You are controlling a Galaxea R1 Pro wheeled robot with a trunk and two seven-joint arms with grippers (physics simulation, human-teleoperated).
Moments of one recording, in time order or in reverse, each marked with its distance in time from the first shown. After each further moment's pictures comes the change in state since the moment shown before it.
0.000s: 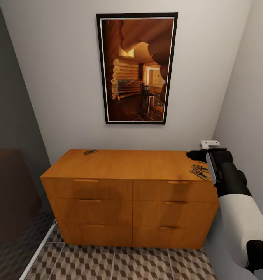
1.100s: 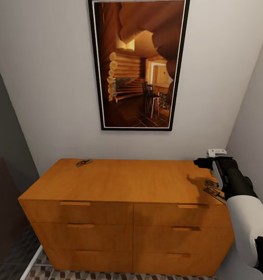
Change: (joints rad) left arm 0.000 0.006 0.000 0.029 0.000 -0.005 -0.001; right arm 0.000 -0.075 -0.034 0.198 -0.004 -0.144 0.008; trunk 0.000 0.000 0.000
